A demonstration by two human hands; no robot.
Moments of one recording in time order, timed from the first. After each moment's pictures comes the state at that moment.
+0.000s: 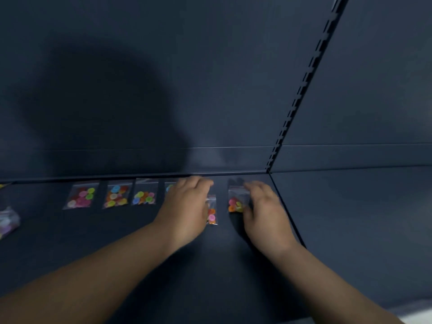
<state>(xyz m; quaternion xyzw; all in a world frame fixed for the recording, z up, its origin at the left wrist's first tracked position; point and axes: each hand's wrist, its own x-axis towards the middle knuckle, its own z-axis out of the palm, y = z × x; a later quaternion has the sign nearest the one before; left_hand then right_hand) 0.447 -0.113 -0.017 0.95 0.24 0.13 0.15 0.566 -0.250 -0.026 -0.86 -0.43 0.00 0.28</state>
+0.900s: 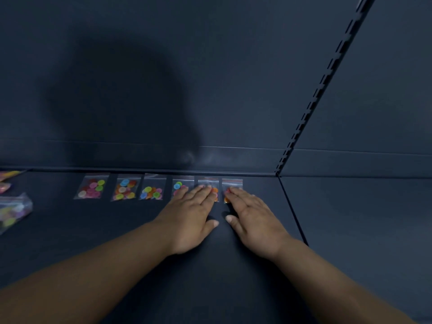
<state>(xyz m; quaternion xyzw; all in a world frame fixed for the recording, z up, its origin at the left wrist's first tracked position) 0.436 -0.106 -0.034 0.98 0.19 -0.06 0.08 0.576 -0.233 -0.039 -0.79 -0.59 0.11 0.09</state>
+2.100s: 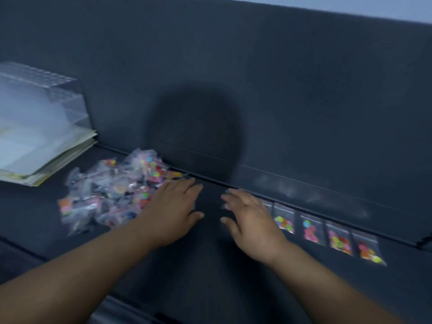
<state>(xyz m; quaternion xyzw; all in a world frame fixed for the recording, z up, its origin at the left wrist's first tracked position) 0.183 0.024 0.011 0.91 0.41 0.06 0.04 0.367 -0.055 0.000 -0.67 -0.73 0.06 0.15</state>
